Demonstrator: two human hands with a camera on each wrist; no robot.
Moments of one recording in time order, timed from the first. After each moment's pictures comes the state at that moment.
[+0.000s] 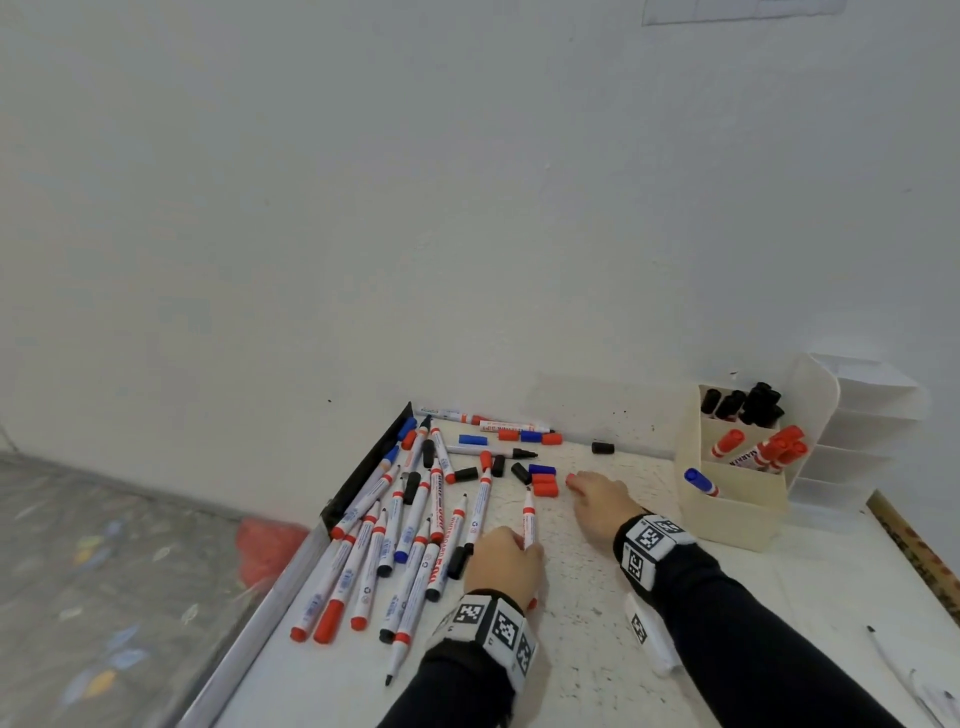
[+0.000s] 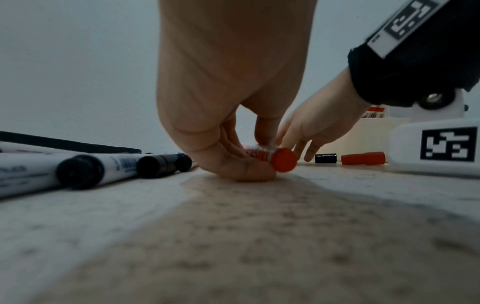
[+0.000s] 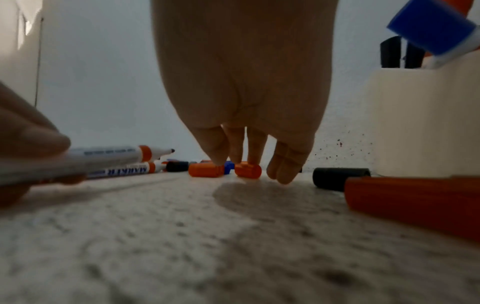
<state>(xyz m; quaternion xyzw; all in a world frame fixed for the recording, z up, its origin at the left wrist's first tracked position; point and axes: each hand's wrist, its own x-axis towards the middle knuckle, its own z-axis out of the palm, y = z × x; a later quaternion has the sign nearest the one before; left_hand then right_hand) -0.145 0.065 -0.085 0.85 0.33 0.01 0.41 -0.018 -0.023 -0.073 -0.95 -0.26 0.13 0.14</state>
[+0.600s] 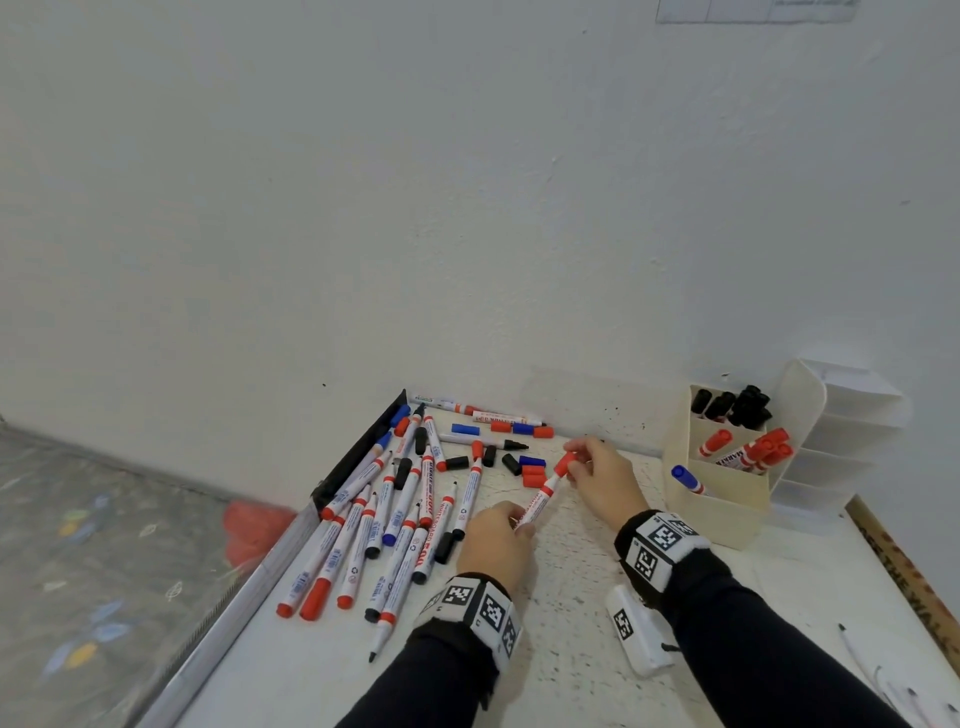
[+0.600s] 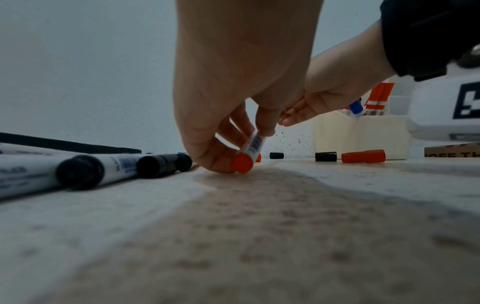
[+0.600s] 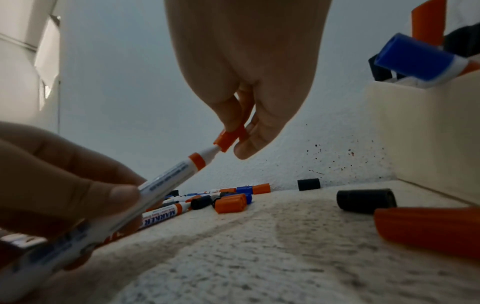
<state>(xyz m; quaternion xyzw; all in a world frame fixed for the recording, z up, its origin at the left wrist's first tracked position) -0.141 0.063 -0.086 0.85 0.28 0.09 0.44 -0.032 -0.029 -0.052 -0.86 -0.23 0.05 0.45</state>
